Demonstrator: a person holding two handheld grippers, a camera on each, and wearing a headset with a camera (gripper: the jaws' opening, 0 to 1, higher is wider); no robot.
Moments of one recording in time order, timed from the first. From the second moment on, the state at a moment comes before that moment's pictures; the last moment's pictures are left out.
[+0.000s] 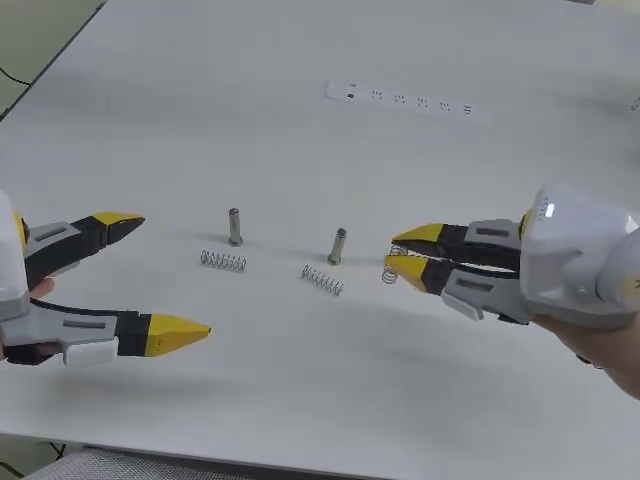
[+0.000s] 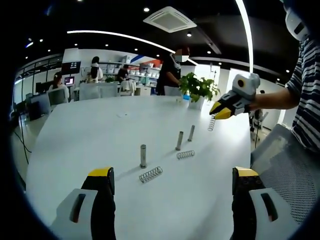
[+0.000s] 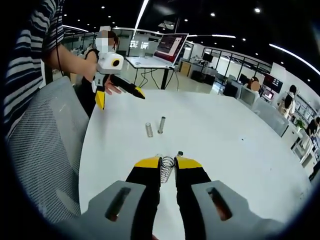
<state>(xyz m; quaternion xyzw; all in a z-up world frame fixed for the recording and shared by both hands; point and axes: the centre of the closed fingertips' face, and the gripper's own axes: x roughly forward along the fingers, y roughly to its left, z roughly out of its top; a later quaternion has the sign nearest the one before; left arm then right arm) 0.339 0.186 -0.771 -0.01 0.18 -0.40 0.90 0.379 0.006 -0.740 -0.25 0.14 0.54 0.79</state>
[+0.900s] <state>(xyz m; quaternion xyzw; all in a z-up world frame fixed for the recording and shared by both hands) 0.339 0.192 -0.774 -0.01 0.19 -0.38 0.90 0.439 -0.022 -0.736 -0.21 0.15 0.47 0.85</state>
